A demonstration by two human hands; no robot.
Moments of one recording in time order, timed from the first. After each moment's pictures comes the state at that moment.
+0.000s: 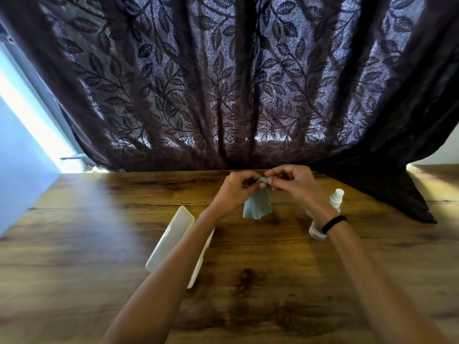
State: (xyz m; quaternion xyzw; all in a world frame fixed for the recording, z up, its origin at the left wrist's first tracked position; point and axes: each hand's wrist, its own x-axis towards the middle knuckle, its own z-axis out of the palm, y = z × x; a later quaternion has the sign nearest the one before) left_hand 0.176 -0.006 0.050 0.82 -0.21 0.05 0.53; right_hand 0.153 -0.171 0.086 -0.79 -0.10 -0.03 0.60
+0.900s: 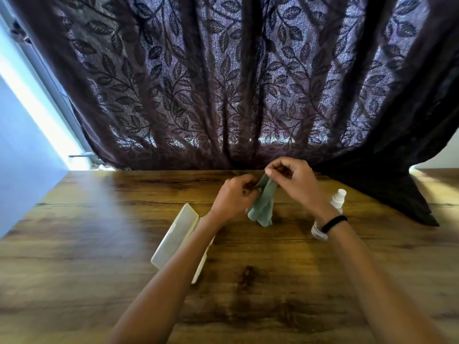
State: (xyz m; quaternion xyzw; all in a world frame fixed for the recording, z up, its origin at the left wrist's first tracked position) left_hand 0.157 0.003 0.045 0.88 -0.18 0.11 0.43; right_hand 0.153 -0.162 0.095 -0.84 -0.19 -0.13 0.49
